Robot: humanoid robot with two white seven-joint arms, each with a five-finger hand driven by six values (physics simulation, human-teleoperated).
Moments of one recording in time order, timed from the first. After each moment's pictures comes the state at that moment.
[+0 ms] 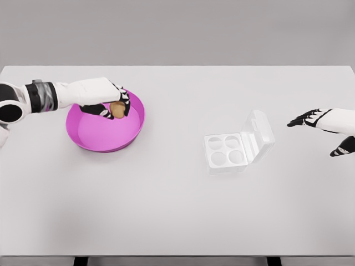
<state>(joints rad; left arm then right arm) -0.76 0.63 -0.63 -1.28 -0.40 -0.61 -0.61 -0.41 -1.09 0.45 -1.44 0.16 -0.61 0.61</state>
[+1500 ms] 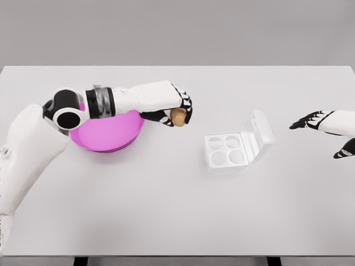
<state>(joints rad) -0.71 0.36 -0.59 -1.37 -0.42 -0.61 -0.61 -0.40 -1.12 0.45 -1.46 0.16 -0.61 0.61</state>
